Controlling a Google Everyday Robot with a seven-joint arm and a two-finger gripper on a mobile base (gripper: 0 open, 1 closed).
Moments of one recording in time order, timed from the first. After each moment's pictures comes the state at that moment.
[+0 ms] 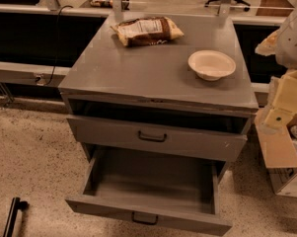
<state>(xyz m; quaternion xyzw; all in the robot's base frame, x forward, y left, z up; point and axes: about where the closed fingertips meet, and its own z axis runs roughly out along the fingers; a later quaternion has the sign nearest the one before) 0.438 -0.217 0.976 -0.60 0.78 -0.03 0.16</state>
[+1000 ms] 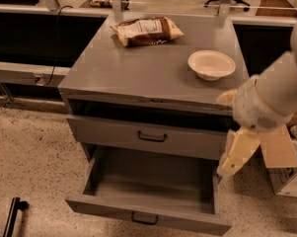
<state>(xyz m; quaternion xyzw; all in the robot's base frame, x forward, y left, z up) 0.432 -0.168 0.864 -0.62 0.76 0.06 0.19</state>
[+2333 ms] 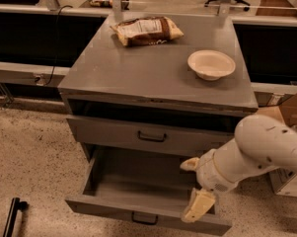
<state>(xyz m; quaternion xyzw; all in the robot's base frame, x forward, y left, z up) 0.387 -0.109 0.670 -0.63 0.73 0.19 0.19</state>
